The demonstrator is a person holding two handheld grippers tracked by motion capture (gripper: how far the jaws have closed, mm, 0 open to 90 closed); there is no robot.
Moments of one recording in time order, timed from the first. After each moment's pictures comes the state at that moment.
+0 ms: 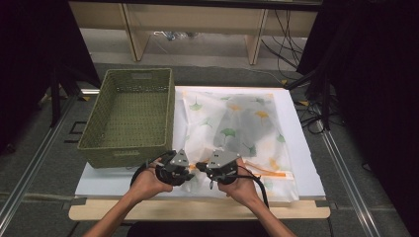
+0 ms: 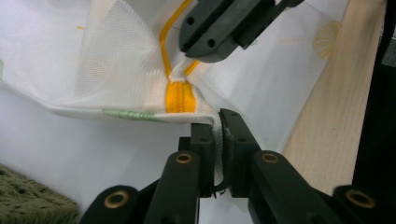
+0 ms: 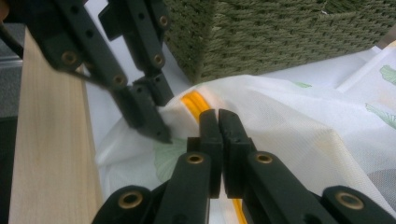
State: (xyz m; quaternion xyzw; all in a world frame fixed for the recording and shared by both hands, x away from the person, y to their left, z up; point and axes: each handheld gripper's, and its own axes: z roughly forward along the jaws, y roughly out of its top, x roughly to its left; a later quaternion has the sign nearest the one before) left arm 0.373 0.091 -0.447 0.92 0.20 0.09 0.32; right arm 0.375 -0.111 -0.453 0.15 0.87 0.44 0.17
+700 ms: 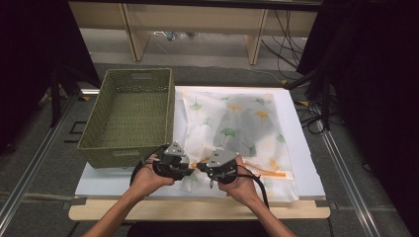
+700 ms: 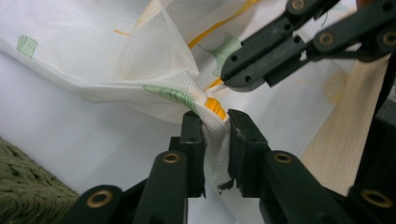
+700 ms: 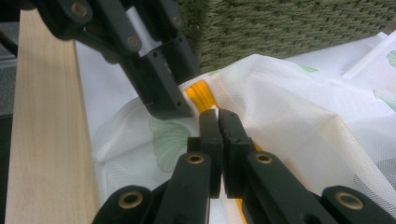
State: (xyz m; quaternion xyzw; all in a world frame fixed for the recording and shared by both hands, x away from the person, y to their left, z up) left arm 0.381 0.096 -0.445 0.88 0.28 0.07 0.38; right arm 0.379 -0.113 -0.457 0.16 0.87 0.44 0.16
